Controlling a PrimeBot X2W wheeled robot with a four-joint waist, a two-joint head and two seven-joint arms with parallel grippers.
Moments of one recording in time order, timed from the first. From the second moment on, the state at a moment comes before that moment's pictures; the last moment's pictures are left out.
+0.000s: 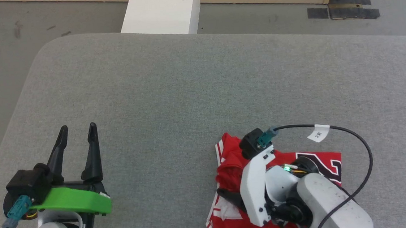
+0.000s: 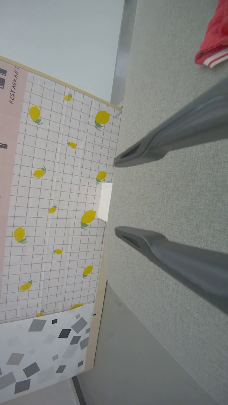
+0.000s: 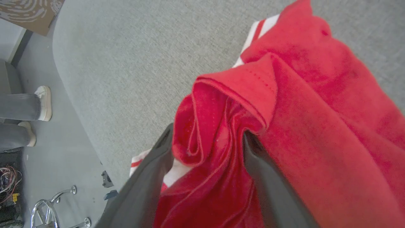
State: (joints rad) left arm -0.11 0.31 -0.12 0.04 -0.46 -0.04 -0.26; right arm -0.37 -0.05 0.50 0.35 0.50 0.13 0.71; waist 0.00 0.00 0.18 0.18
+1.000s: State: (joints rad) left arm -0.06 0.31 -0.08 0.00 -0.42 -0.03 -0.26; right arm -0.03 -0.07 0.07 -0.13 0.11 0.13 0.79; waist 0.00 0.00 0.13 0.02
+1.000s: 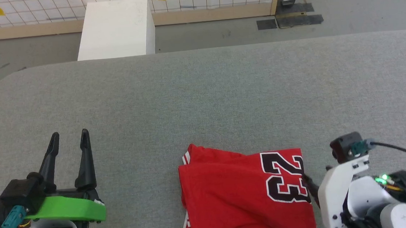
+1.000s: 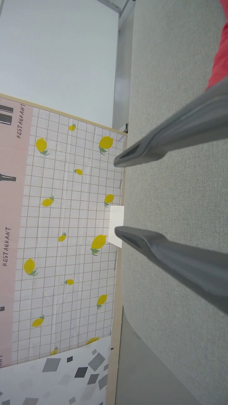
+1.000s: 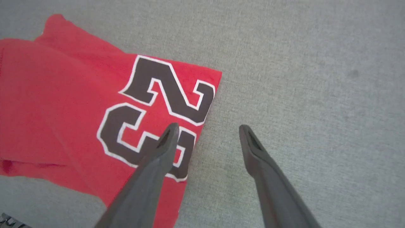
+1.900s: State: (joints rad) left arm -0.04 0.30 -0.04 -0.03 -0.42 -0.03 -0.26; right arm -0.17 -0.18 0.30 0.11 0.20 0.13 0.81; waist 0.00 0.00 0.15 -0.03
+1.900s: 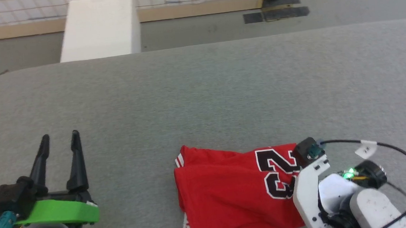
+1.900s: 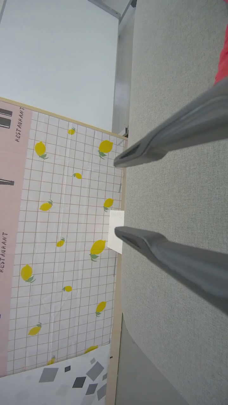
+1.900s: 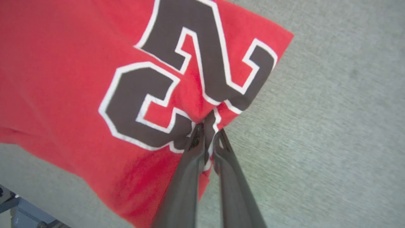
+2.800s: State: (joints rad) left arm -0.02 0.43 0.12 -0.27 -0.42 0.03 -0.17; right arm -0.53 -0.52 0.12 0.24 0.22 0.13 0.72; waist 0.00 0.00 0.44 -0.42
